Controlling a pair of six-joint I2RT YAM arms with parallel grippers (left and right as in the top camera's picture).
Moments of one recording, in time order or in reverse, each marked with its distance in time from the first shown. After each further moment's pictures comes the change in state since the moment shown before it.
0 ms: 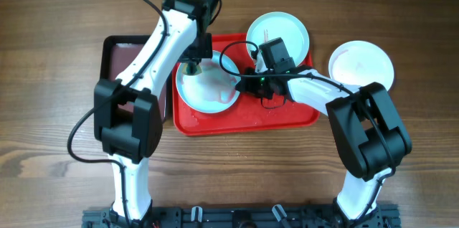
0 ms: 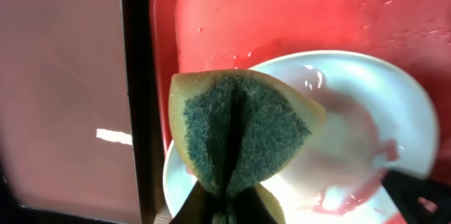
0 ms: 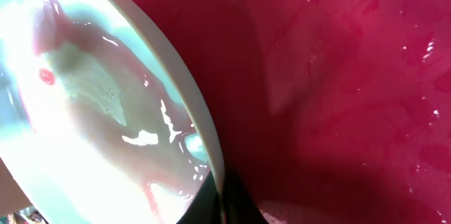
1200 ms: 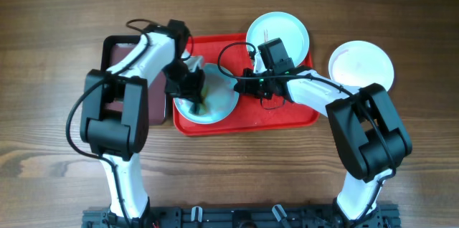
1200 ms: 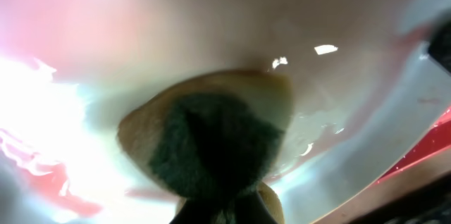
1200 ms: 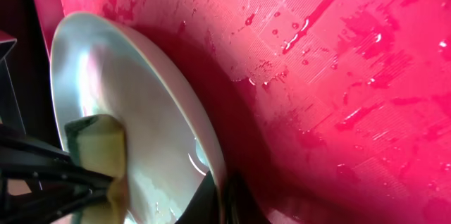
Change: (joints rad) left arm 0.127 -0.008 -0.423 0.169 0.538 0.365; right arm 0.006 -0.006 -0.004 0.003 -0.010 -0.034
